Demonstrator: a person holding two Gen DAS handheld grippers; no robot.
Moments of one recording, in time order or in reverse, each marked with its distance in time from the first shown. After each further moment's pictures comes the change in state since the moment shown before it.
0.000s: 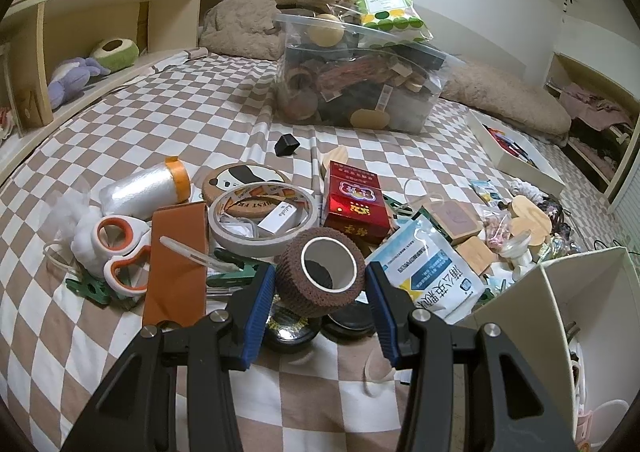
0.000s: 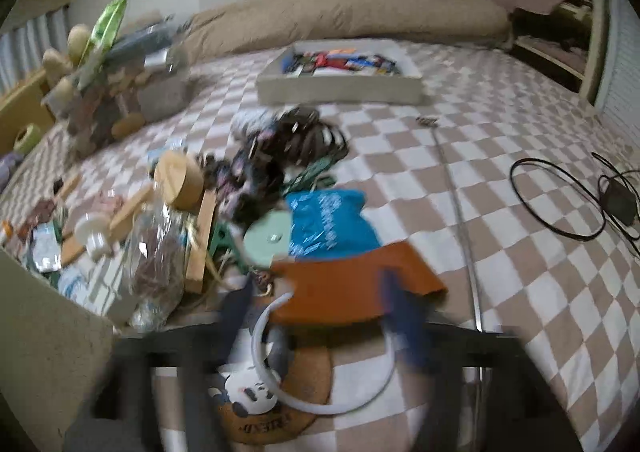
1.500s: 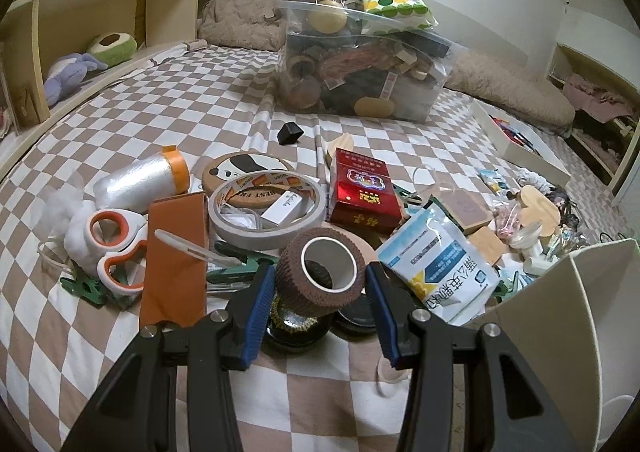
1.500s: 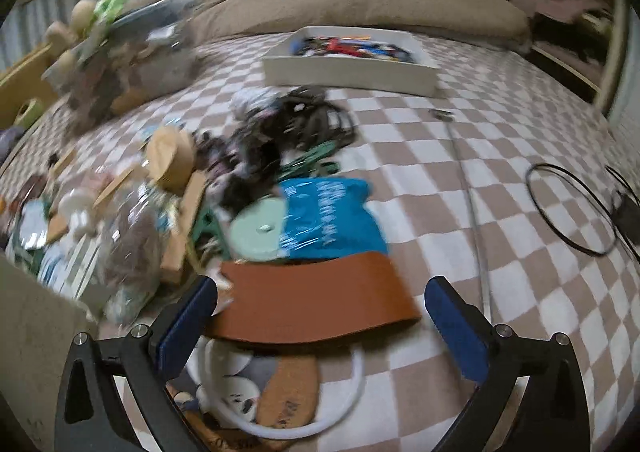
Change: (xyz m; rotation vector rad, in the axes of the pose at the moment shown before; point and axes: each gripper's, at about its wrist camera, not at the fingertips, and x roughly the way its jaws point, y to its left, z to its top) left arm 0.013 0.003 -0.003 0.008 0.032 0.012; right arm 0.027 0.007 -0.002 -0.115 0.058 0.016
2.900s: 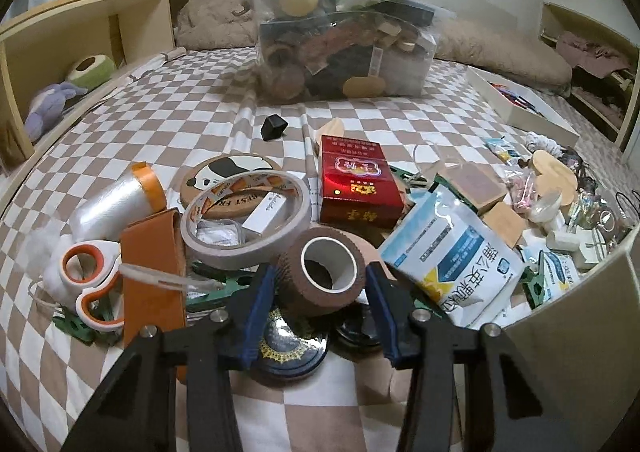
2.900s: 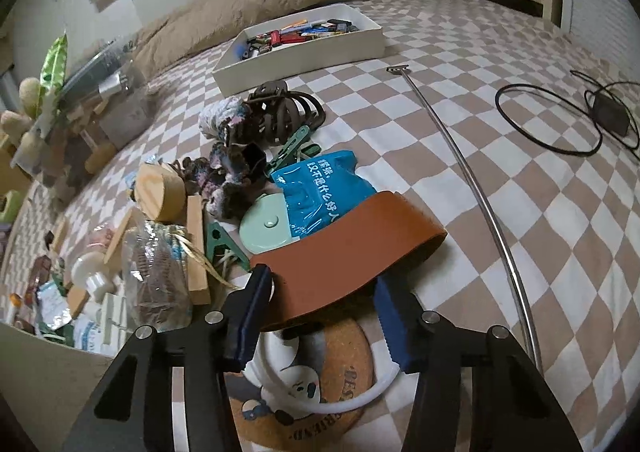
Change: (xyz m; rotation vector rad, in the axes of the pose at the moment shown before) left arm 0.025 -0.014 0.003 0.129 0.032 0.034; right arm -0.010 -0.003 -0.003 0.360 0.051 -0.023
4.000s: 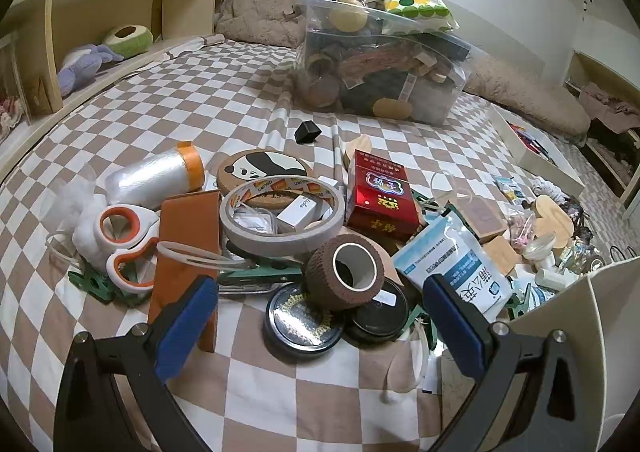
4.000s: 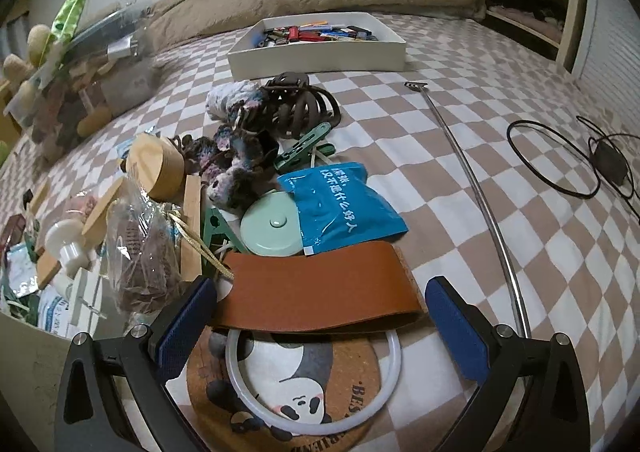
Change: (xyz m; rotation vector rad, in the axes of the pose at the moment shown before) left arm -0.021 0.021 -0.005 -0.170 -0.023 0.014; right arm 0.014 0.022 -0.003 -0.168 -0.018 -0.100
